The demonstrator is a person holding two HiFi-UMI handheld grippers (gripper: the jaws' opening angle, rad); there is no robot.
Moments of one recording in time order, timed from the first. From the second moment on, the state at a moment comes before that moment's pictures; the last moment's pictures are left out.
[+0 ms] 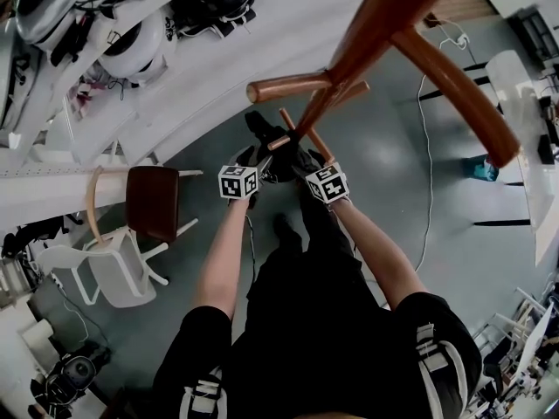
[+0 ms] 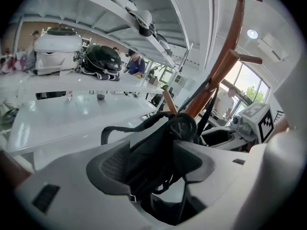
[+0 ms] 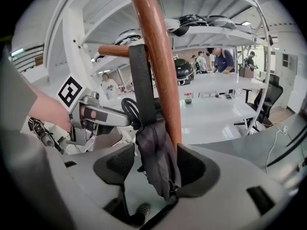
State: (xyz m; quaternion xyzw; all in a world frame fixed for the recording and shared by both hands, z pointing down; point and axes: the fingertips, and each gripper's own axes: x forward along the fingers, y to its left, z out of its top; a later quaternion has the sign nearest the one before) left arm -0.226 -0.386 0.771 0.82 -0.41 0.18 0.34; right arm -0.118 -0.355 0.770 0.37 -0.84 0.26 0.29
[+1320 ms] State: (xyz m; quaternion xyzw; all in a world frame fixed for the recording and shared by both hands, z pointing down) left arm -0.221 -0.154 0.562 0.94 -0.29 0.13 0.14; right arm -0.112 -0.187 0.578 0.32 -0.92 0.07 0.21
